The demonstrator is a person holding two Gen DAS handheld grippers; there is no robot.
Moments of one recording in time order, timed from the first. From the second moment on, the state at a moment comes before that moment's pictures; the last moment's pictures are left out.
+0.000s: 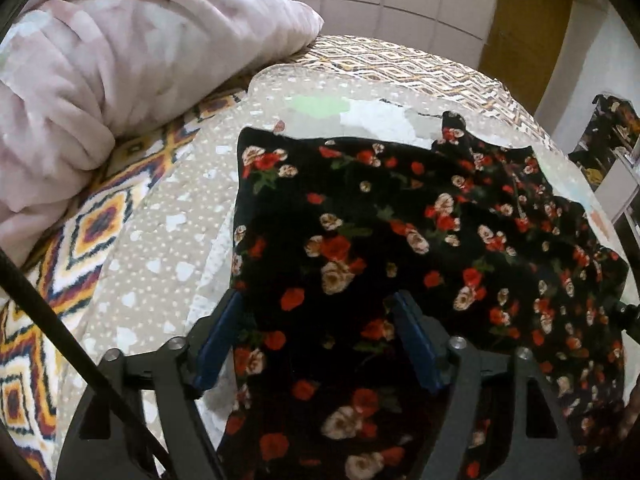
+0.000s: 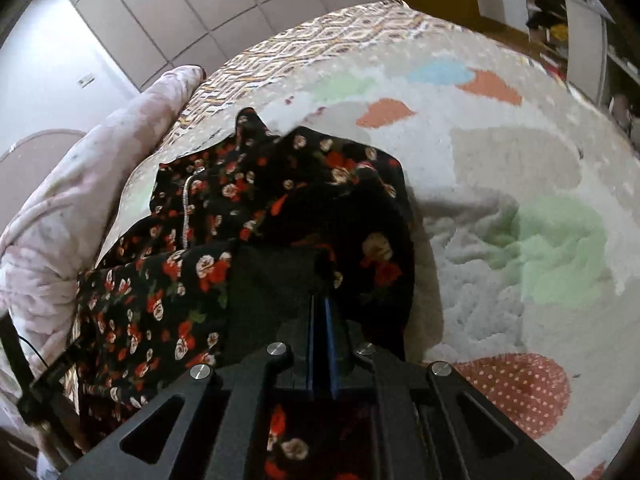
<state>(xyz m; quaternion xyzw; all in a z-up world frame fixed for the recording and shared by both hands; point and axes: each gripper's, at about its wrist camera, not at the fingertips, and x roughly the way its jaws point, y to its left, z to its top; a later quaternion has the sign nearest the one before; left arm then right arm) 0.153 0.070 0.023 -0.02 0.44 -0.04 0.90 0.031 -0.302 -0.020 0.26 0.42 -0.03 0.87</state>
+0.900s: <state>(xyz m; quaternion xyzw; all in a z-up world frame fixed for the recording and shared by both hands) 0.159 0.087 0.010 -0.07 0.44 -0.04 0.89 0.006 -0.318 0.019 0.29 0.36 0.01 0.89</state>
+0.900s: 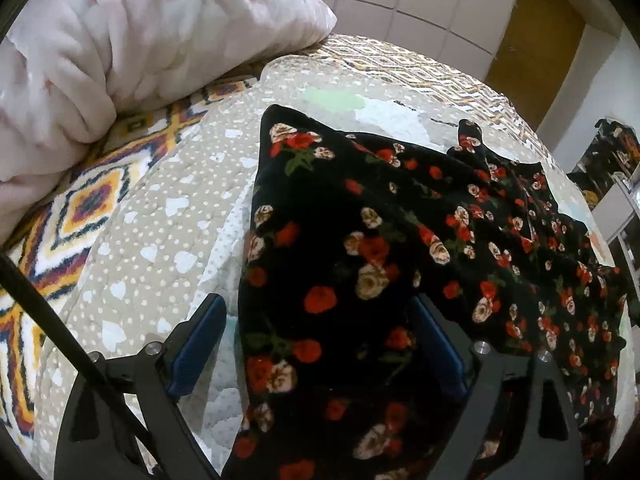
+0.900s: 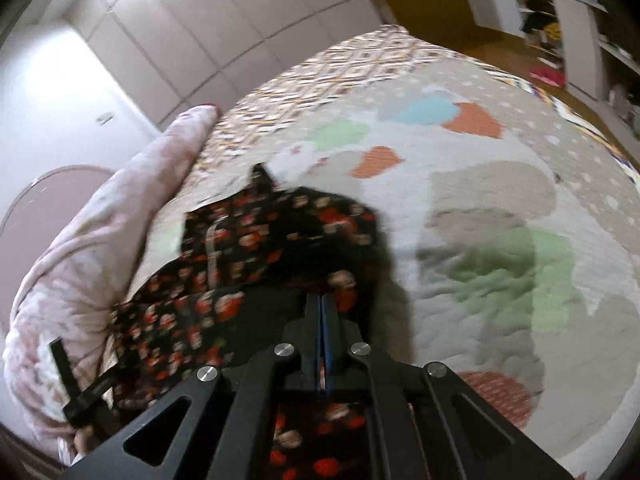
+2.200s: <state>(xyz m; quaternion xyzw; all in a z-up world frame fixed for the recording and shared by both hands) 0.168 0.097 0.023 -0.02 0.45 0.00 0.89 0.035 -0.302 -0.016 0.18 0.42 -0.07 0.89</state>
